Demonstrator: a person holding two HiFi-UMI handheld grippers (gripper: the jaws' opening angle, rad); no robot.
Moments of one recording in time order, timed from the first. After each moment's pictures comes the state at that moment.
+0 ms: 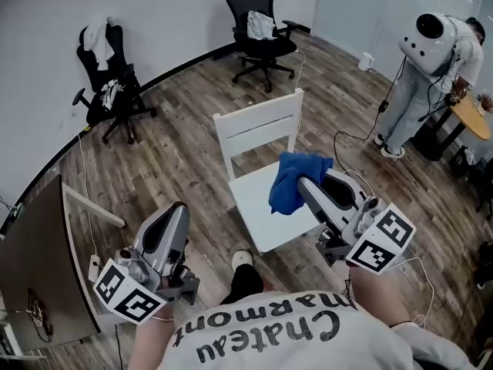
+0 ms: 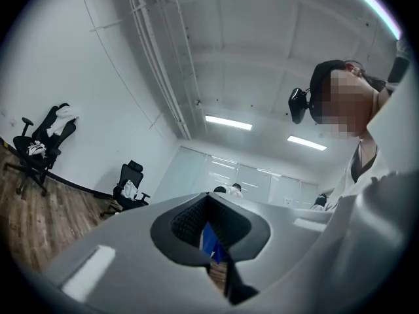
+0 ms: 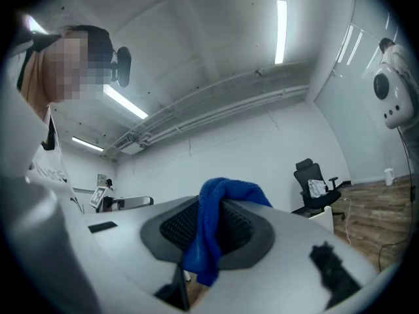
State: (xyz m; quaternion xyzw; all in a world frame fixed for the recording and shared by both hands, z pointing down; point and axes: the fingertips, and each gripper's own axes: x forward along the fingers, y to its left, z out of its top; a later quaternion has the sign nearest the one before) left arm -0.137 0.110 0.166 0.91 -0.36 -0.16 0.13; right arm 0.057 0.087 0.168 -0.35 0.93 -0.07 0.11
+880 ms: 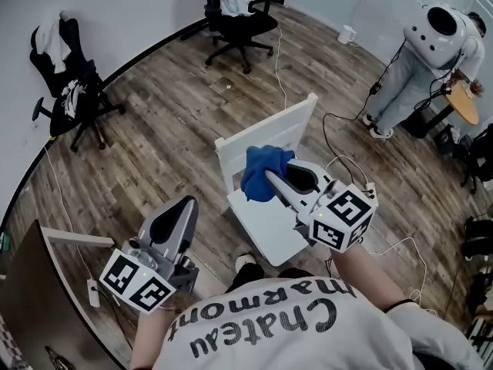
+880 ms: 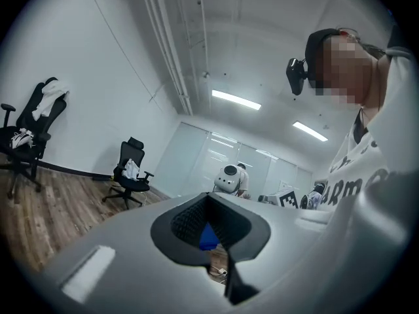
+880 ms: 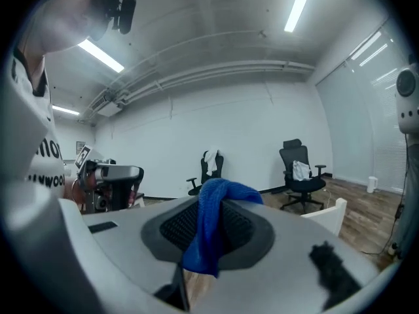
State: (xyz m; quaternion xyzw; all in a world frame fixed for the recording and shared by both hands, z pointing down) left arm -0.181 -0.118 0.232 0.93 -0.31 -0.07 0.18; right arm -0.036 -0.146 0.264 -0.42 0.90 -0.09 -0.05
